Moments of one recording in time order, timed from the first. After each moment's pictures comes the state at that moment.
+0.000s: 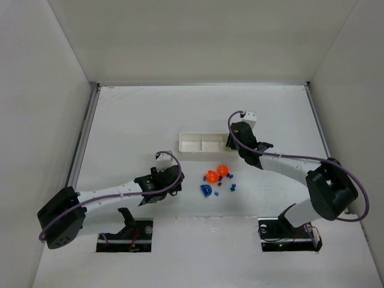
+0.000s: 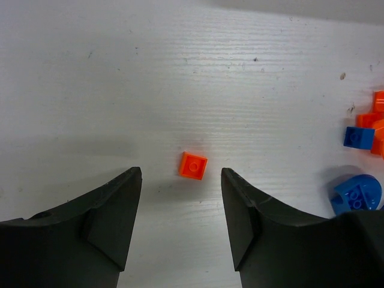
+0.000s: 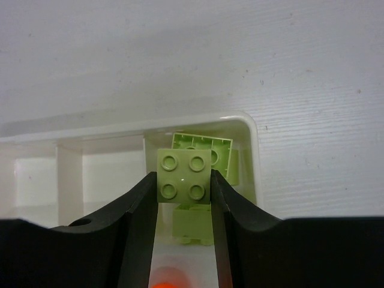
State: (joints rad) left arm -0.99 1.10 0.45 -0.34 -0.53 -0.90; right arm 0.62 1.47 0.82 0.02 0.49 0.56
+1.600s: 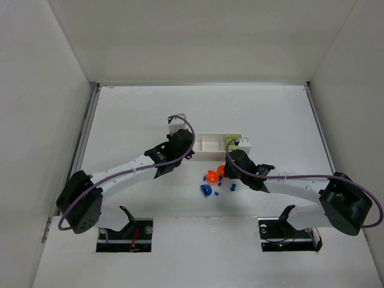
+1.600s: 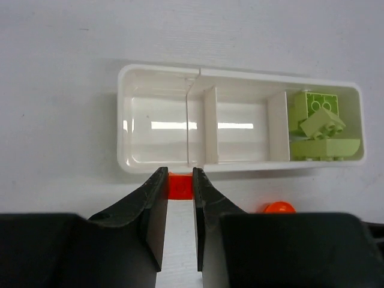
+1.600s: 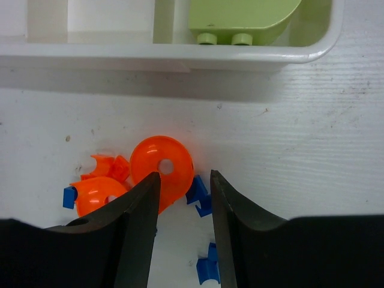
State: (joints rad) left arm -0.85 1.32 0.84 -0.16 -0.51 -0.67; right arm 0.85 1.29 0.57 -0.10 0.43 0.70
